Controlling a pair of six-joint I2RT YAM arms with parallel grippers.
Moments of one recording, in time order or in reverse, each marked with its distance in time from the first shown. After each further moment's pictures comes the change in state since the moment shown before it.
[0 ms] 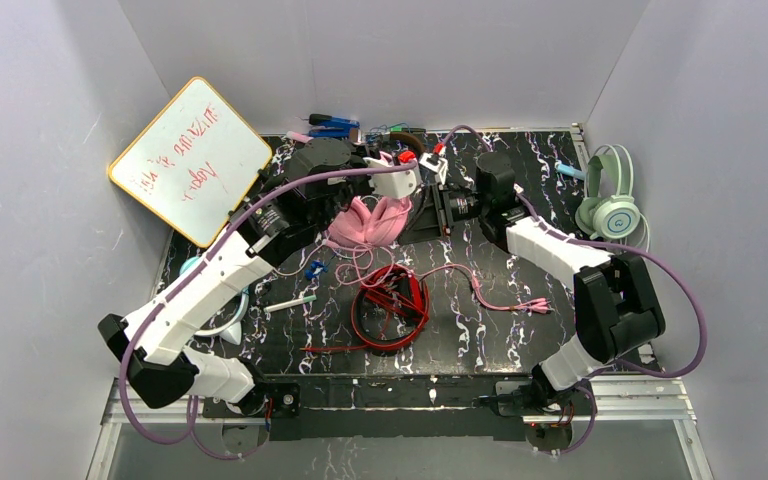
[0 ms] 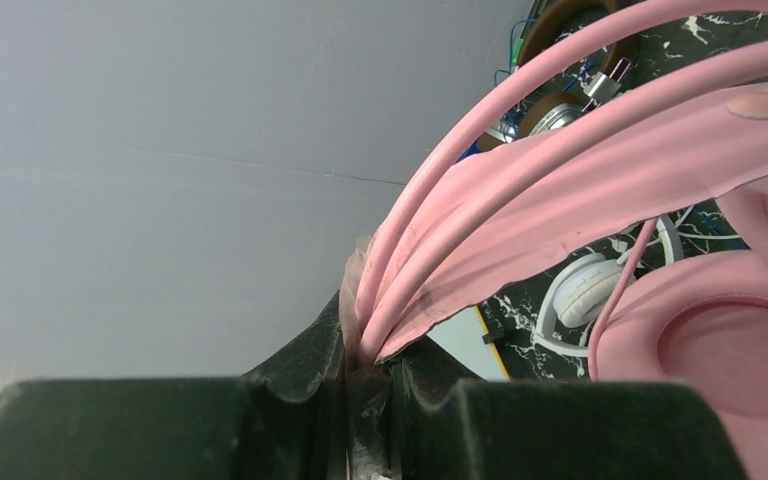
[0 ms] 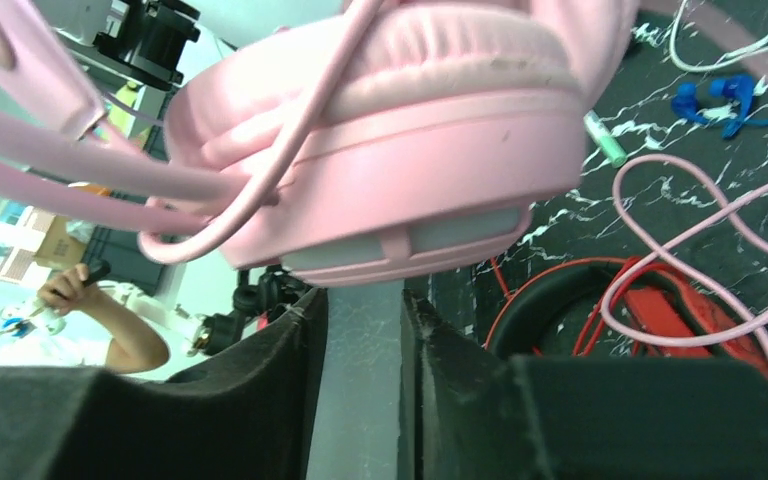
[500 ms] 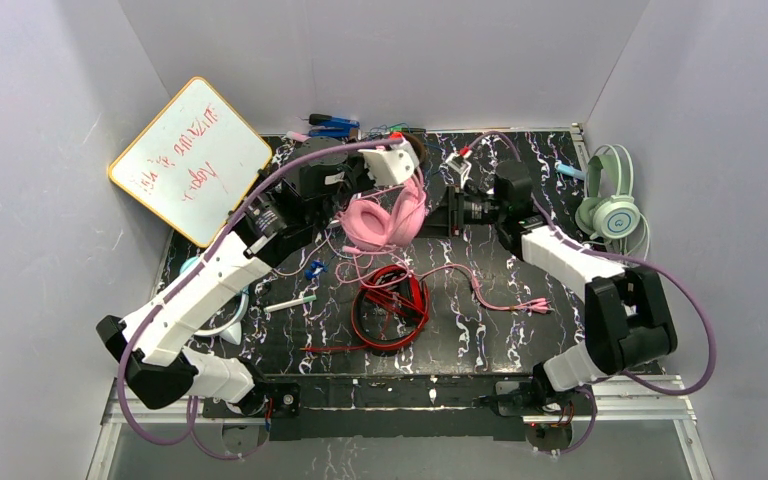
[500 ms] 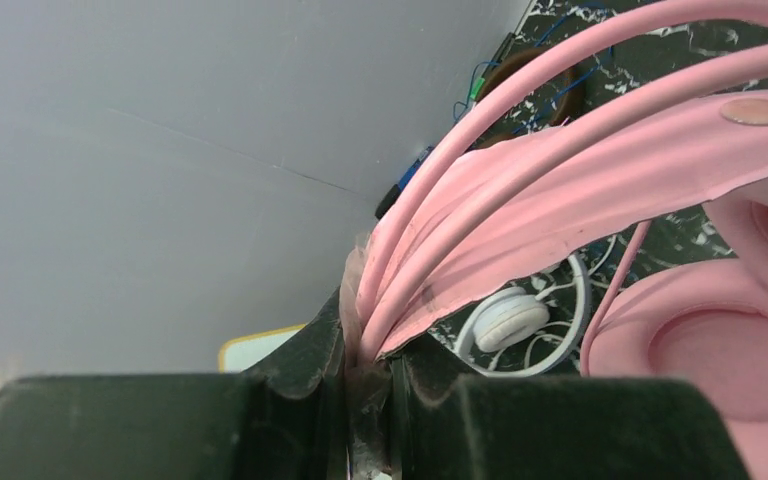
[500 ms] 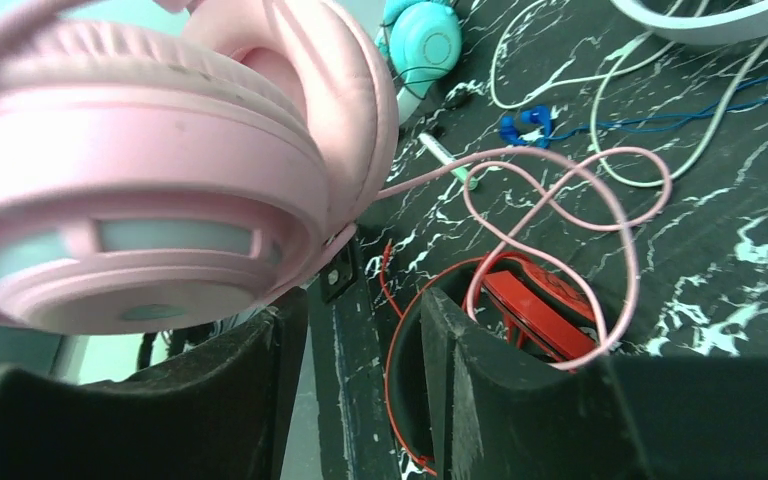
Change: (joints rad) left arm 0.003 -0.006 0.007 -0.001 0.024 -0.201; right arm -0.064 -0.060 -0.095 -0.064 0.215 -0.167
